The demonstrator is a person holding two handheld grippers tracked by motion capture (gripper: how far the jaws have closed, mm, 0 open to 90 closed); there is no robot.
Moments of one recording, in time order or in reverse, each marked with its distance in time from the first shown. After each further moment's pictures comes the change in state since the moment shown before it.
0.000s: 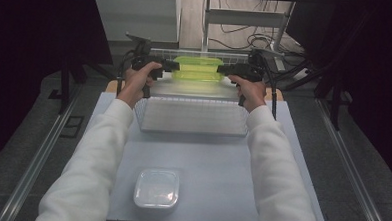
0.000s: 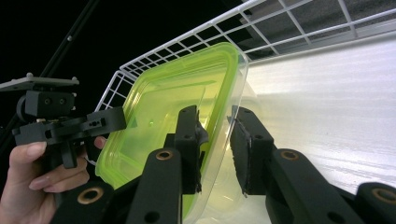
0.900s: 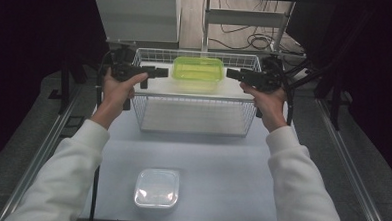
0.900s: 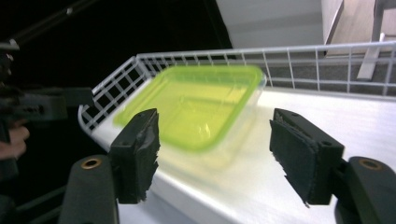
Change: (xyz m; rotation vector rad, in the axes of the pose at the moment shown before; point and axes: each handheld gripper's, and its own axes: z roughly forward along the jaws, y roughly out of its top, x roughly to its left) left arm -0.050 -0.057 -0.070 -0.089 0.160 0.365; right arm 0.037 -0.032 -0.071 -0.114 -0.082 -0.414
